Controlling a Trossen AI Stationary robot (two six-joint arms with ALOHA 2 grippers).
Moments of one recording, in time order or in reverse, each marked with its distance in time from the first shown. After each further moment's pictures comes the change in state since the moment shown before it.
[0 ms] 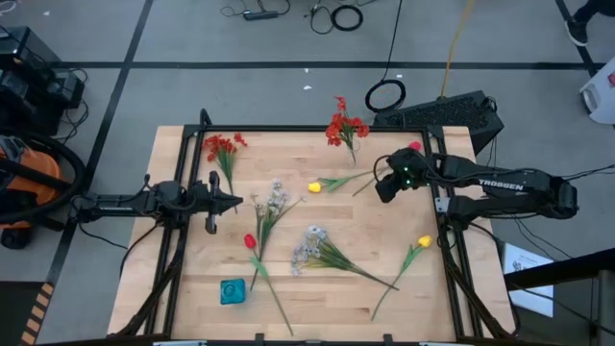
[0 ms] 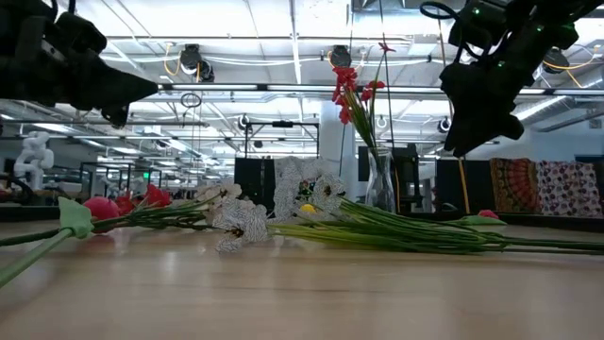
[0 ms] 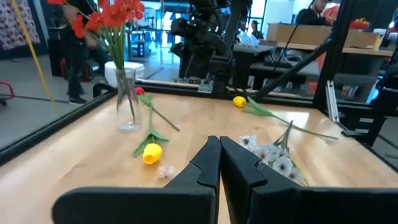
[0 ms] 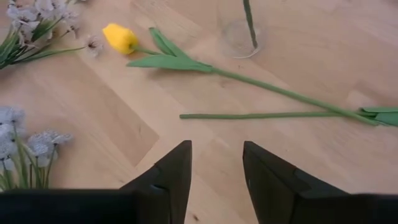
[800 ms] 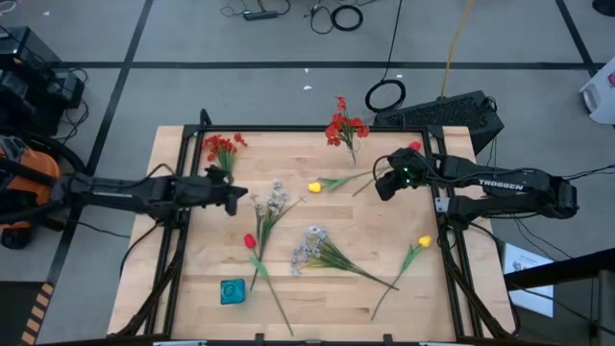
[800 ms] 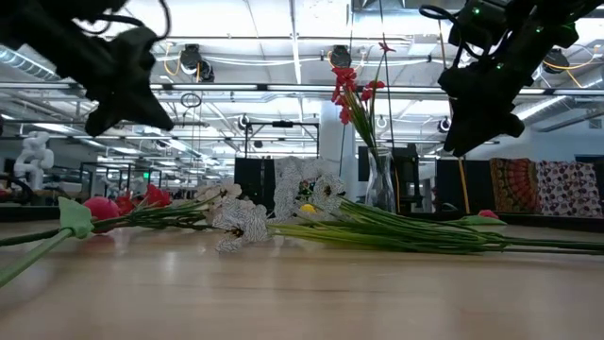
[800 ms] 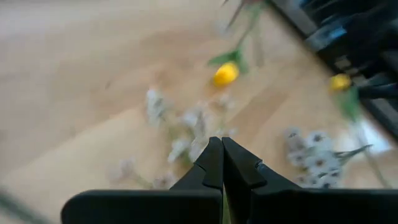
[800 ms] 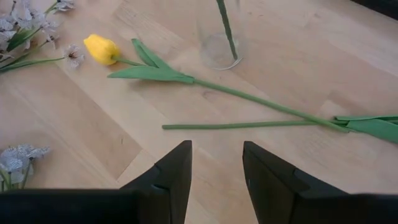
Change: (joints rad) left arm 0.000 0.626 0.420 -0.408 -0.264 -0.761; right arm 0.002 0.001 0.000 0.000 0.082 -0.005
